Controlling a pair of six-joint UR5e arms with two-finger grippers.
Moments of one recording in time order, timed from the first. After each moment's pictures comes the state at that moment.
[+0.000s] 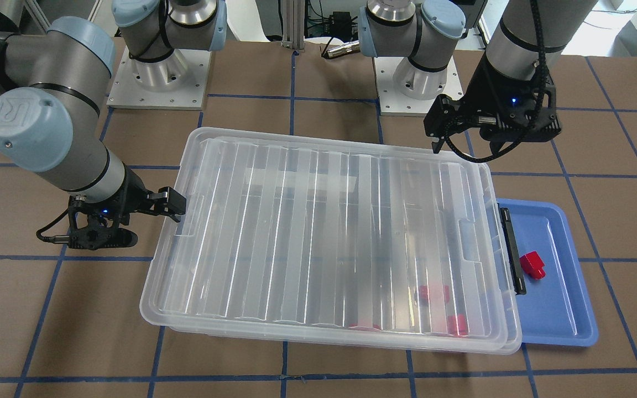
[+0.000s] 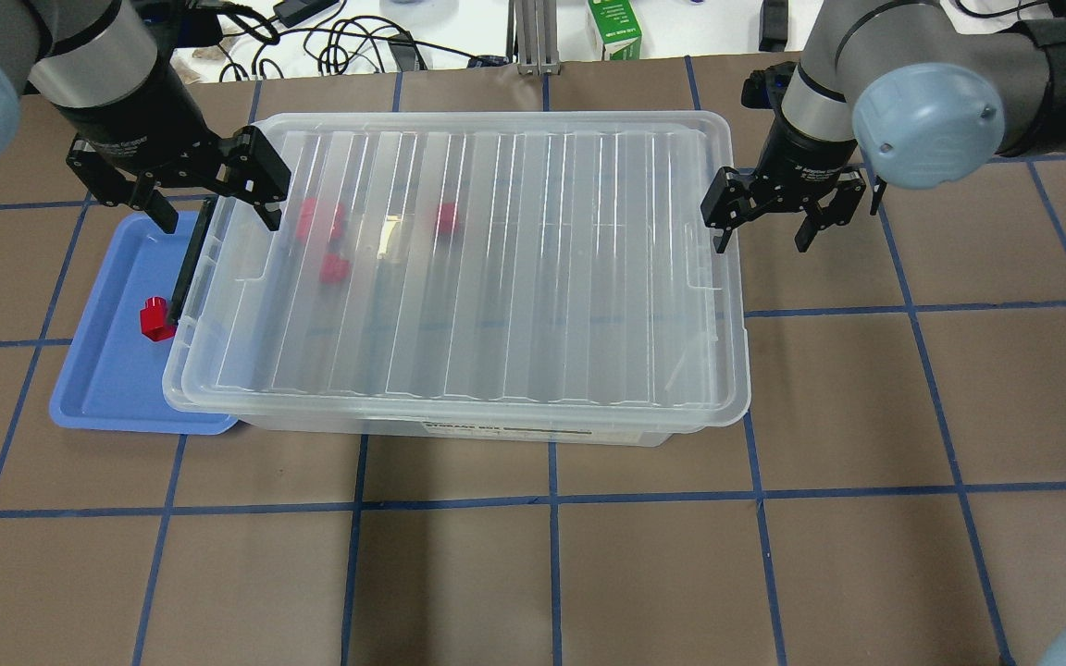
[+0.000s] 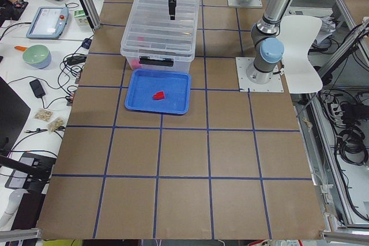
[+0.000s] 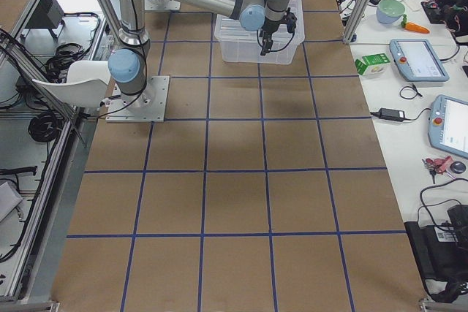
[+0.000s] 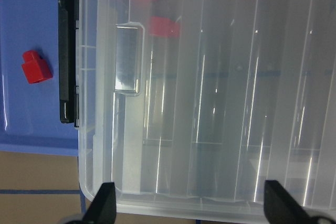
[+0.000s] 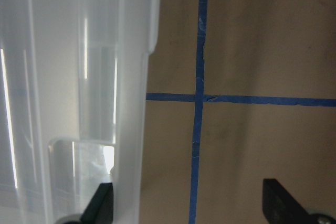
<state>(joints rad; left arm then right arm) -1.52 -1.58 -1.55 -1.59 1.60 0.06 1.53 -1.31 1.62 -1.74 -1.49 -0.08</state>
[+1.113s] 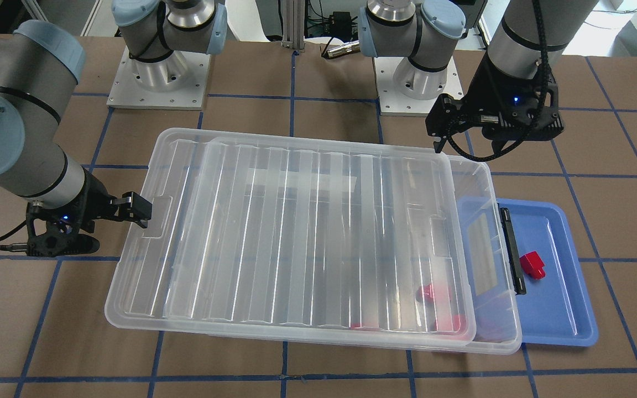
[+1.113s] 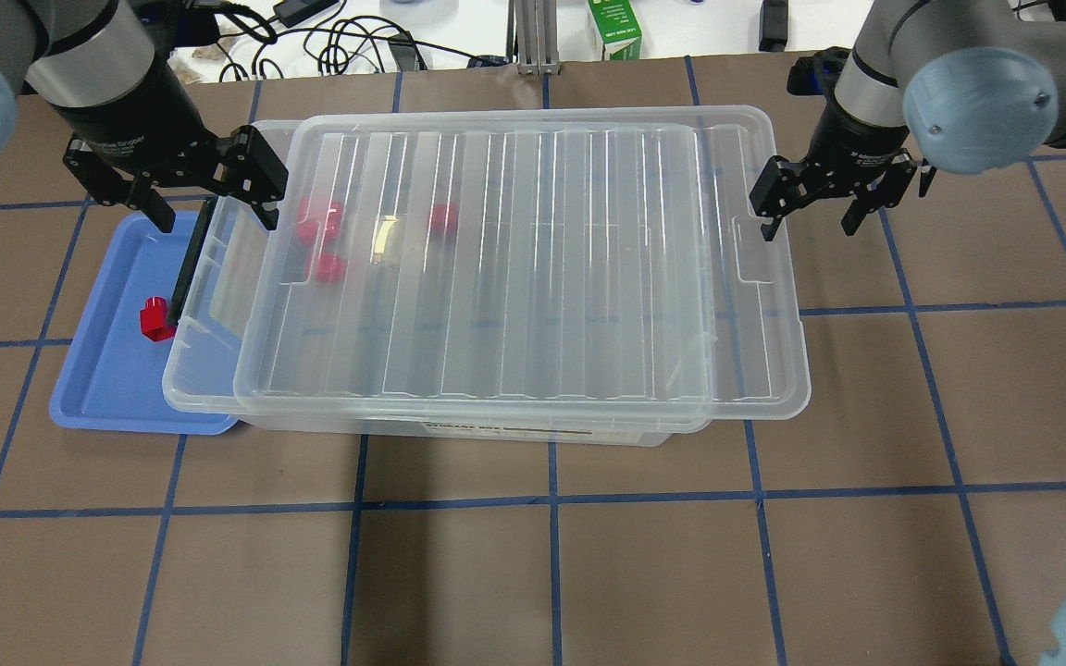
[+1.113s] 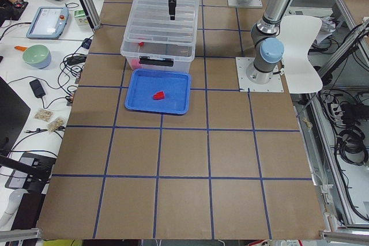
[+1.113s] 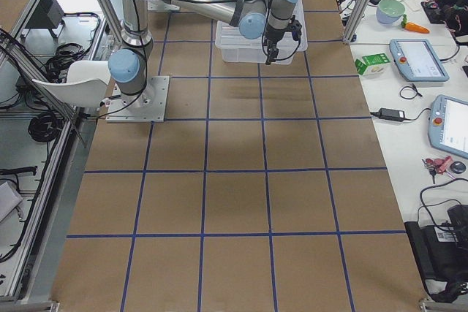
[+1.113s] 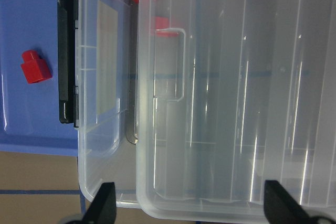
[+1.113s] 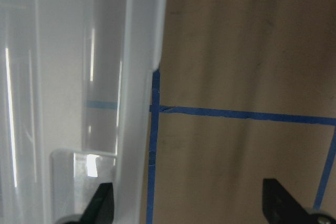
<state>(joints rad) -1.51 -1.58 -1.55 -1.59 1.61 0.06 1.44 -1.31 1.61 -1.75 -1.53 -0.21</state>
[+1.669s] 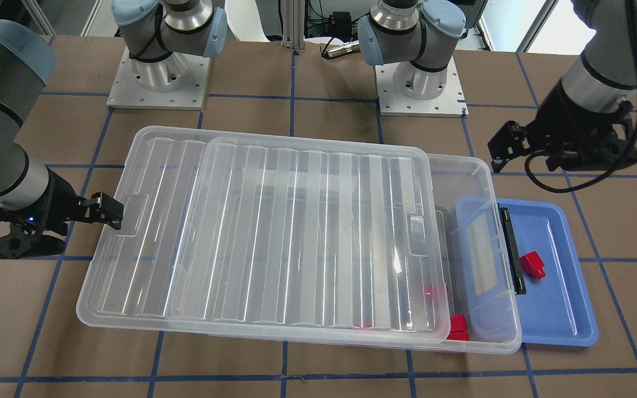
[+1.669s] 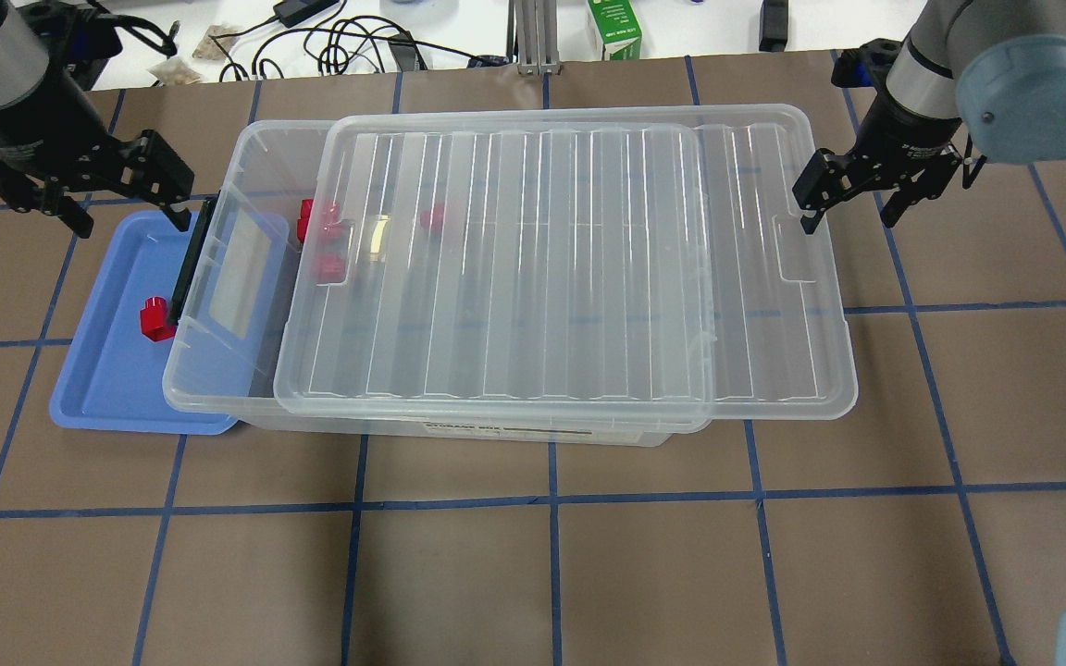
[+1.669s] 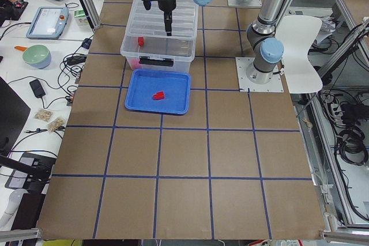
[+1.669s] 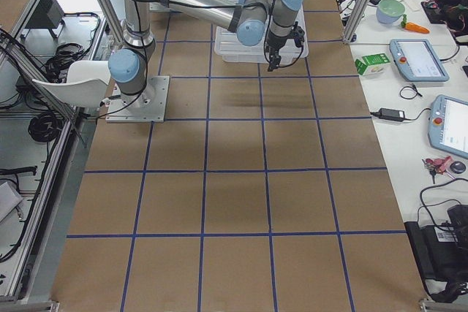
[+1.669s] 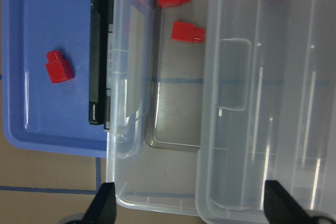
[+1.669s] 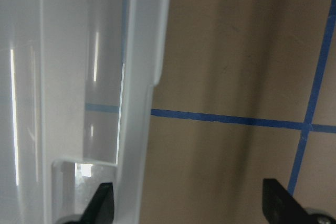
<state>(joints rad) -1.28 -1.63 -1.57 -1.56 1.60 0.26 1.37 -1.31 1.60 -1.75 -1.53 -0.30</state>
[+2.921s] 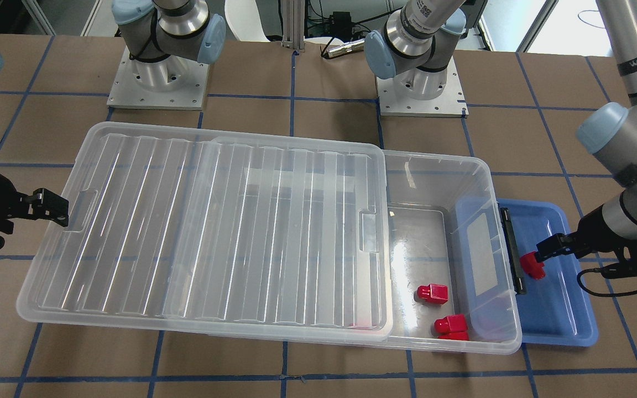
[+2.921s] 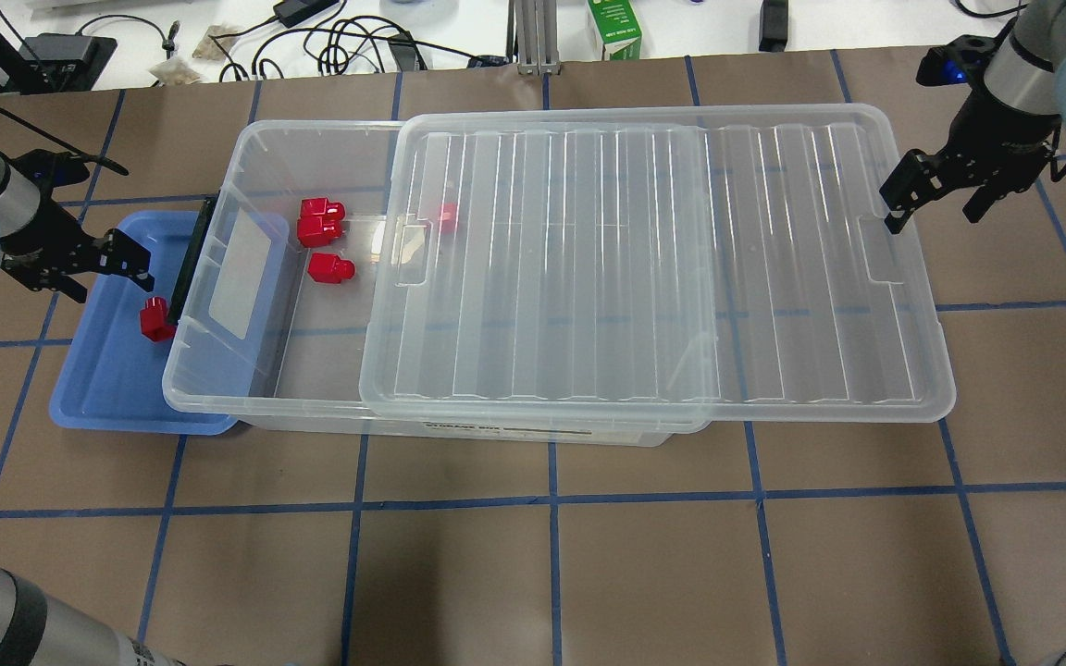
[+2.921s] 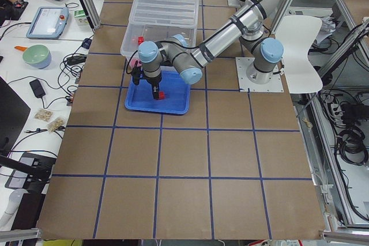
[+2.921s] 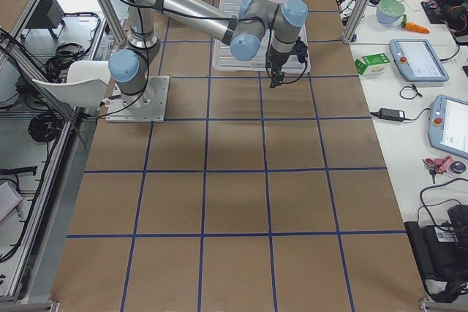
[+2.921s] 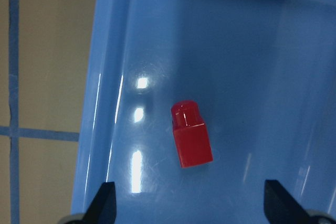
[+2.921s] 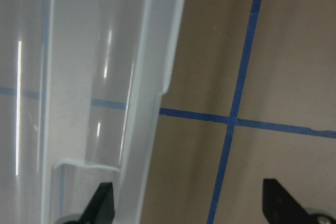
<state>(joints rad) -1.04 -1.99 -1.71 -1.04 1.53 0.42 1.25 -1.31 1.60 -1.75 -1.58 -0.46</state>
